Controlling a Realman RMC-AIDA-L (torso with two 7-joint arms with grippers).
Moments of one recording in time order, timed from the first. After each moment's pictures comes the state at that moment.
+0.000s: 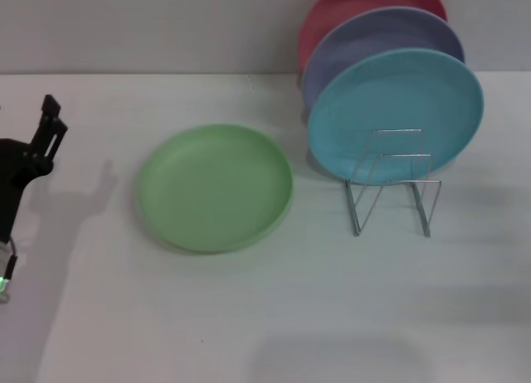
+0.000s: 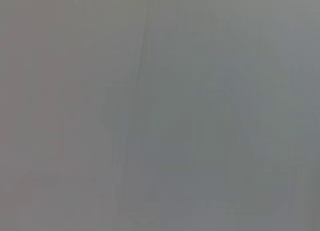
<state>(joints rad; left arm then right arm) -0.38 -2.06 -0.46 -0.27 1.87 1.39 -0.14 0.40 2.08 0.12 0.01 -1.31 -1.50 0.40</state>
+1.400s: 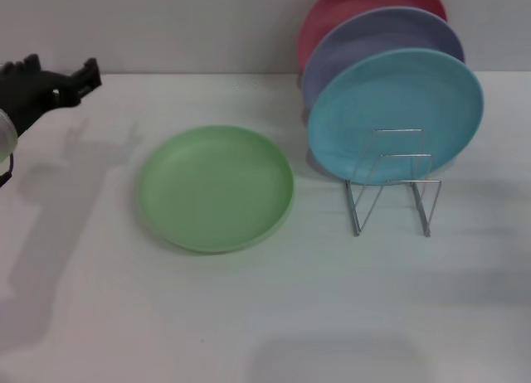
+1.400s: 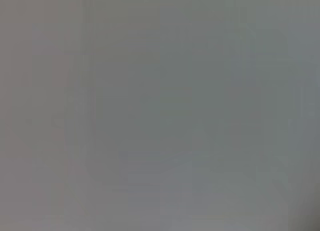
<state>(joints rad) -0.15 -2.06 -1.50 -1.33 2.35 -0.14 0.50 0.42 2.08 0.13 0.01 -1.31 -1.39 0.39</state>
